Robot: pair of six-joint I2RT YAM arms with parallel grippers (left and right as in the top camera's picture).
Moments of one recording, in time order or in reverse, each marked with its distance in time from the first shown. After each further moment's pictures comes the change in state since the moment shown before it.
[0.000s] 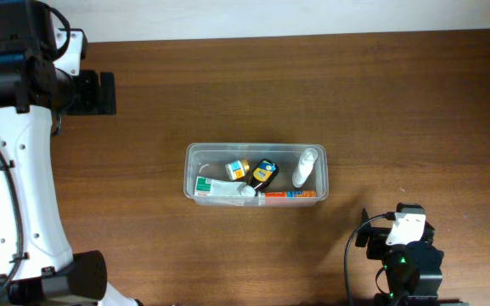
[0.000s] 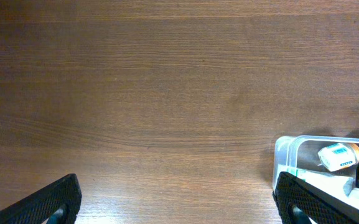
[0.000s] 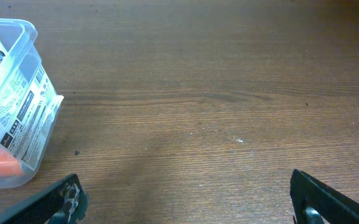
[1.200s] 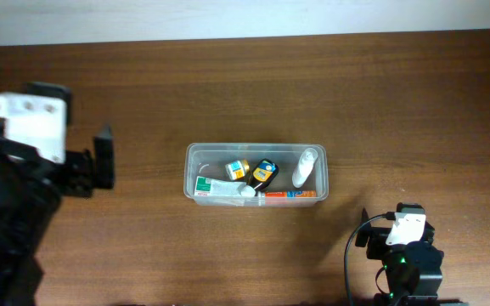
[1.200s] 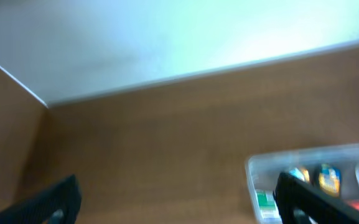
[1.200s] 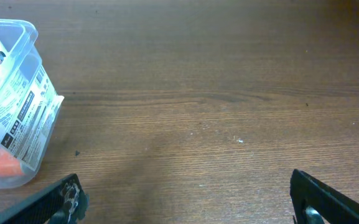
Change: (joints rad) left arm -0.106 -0.713 -0.472 0.320 0.046 0.076; right arm 0.000 -0.001 0.000 0.000 0.000 0.000
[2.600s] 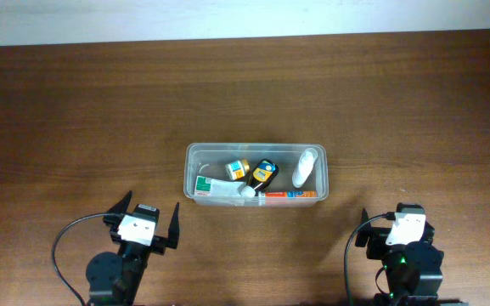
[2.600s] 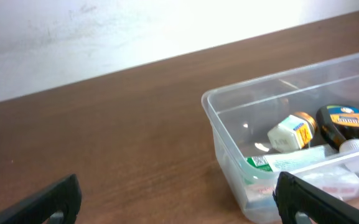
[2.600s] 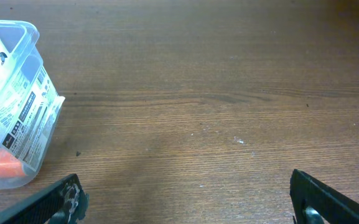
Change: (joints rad) left arm 0.000 -0.923 -1.693 1.087 0.214 0.011; right arm 0.000 -0.002 0.000 0.000 -0.003 0.000
